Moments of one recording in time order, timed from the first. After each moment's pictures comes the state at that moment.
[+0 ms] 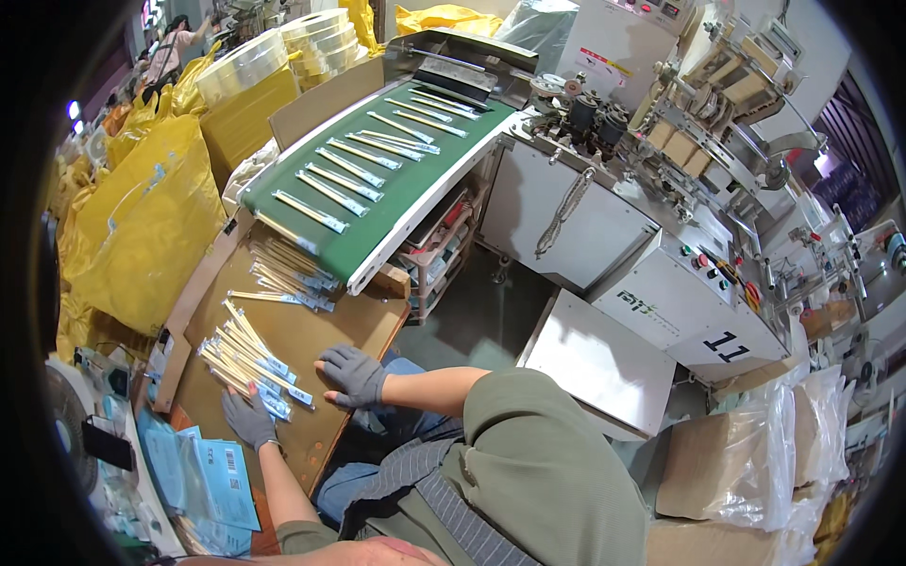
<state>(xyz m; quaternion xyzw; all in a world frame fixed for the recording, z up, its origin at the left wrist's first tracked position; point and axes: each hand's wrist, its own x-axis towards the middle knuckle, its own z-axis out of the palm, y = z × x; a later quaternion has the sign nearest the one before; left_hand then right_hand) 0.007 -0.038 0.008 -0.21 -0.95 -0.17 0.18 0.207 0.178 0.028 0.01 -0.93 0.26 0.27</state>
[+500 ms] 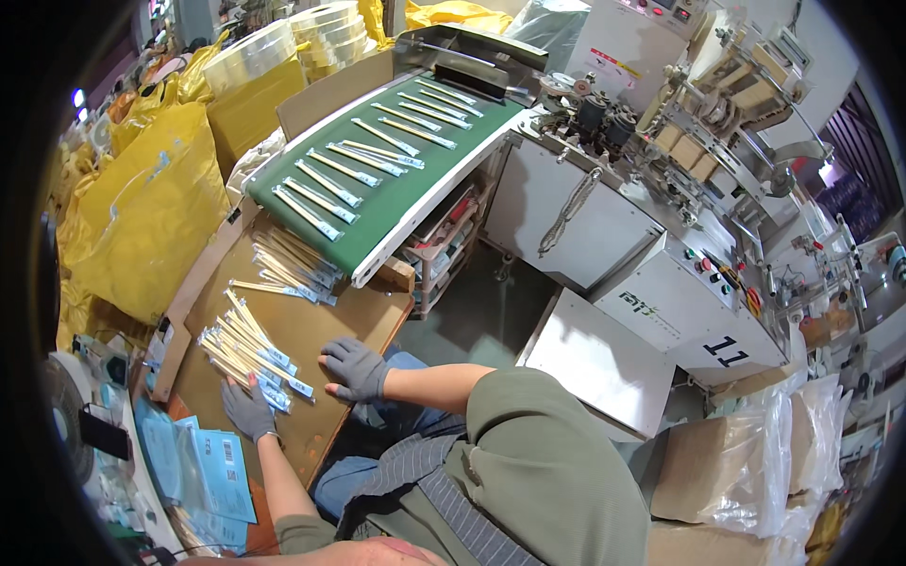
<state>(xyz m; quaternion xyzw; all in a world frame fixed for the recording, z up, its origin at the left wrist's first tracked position) 0.010 -0.038 0.009 -0.21 -0.94 -0.17 0.19 0.208 0.178 0.032 0.02 -0.93 0.25 0.26</state>
